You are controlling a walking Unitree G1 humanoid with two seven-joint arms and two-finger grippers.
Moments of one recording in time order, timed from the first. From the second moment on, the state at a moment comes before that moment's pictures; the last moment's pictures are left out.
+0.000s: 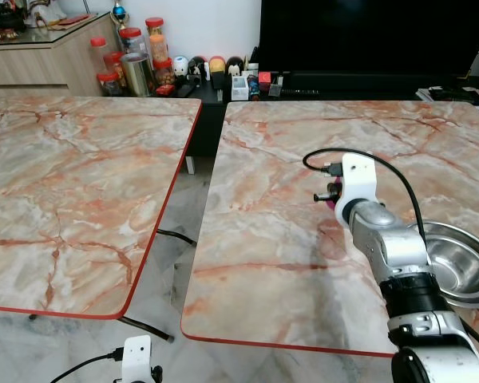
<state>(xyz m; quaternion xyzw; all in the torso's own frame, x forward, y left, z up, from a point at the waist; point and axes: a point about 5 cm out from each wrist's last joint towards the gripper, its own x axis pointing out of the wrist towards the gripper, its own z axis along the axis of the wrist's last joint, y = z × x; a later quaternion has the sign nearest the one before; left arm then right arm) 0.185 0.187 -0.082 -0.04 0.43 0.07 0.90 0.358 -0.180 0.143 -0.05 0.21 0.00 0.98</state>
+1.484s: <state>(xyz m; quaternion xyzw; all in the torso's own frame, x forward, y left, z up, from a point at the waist) 0.182 0.184 -0.084 -0.04 0.44 0.06 0.89 0.351 -0.187 0.136 -0.05 0.23 -0.02 0.97</state>
